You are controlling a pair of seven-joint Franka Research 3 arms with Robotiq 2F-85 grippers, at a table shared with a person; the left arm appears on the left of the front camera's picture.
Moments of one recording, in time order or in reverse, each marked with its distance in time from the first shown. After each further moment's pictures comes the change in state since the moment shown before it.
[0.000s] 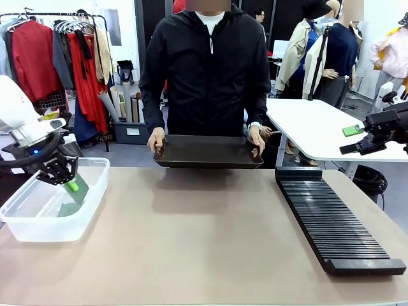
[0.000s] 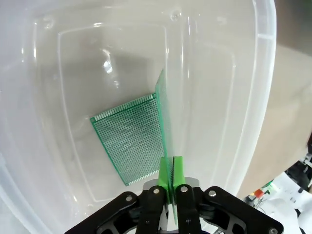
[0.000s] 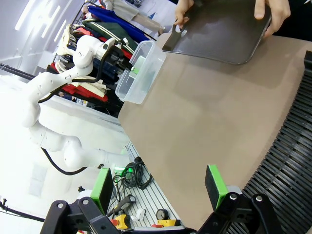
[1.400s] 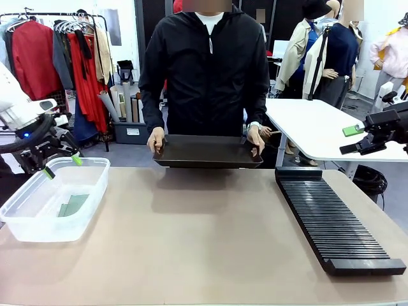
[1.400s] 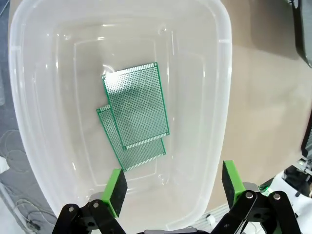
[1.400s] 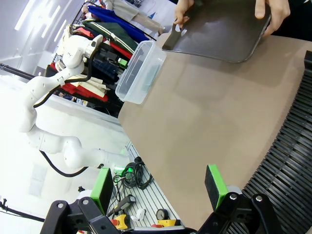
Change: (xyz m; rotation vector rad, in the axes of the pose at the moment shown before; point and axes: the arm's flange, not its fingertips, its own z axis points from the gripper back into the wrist) left arm -0.015 -0.019 0.050 0.007 -0.082 -0.008; right arm 0.000 0.000 0.000 0.000 0.000 0.000
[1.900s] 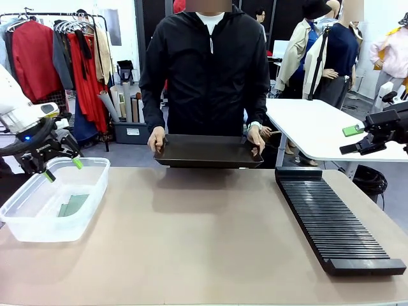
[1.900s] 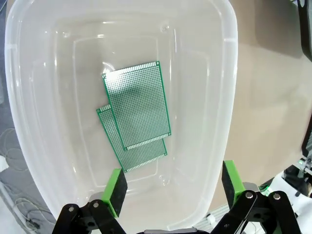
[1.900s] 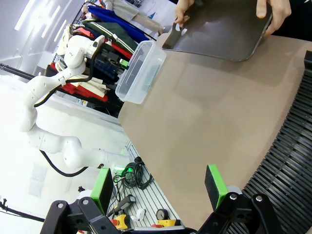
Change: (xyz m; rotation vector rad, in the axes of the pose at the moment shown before) left arm 0.001 0.003 -0.005 0.000 0.009 0.004; right arm 0.000 0.000 0.000 0.000 0.000 0.000
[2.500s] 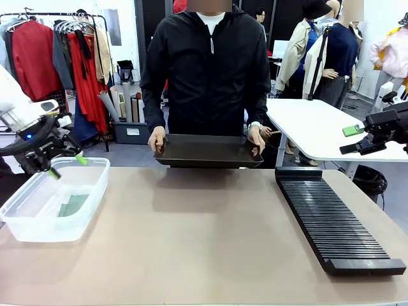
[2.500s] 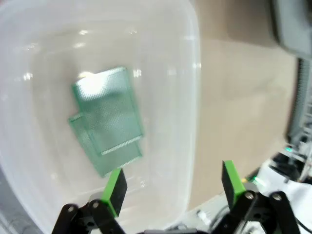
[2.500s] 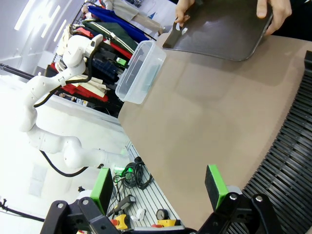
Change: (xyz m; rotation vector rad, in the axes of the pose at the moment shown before) left arm -0.001 -0.013 0.007 -0.132 -0.002 -0.070; right arm 0.000 0.000 0.000 0.000 0.000 0.000
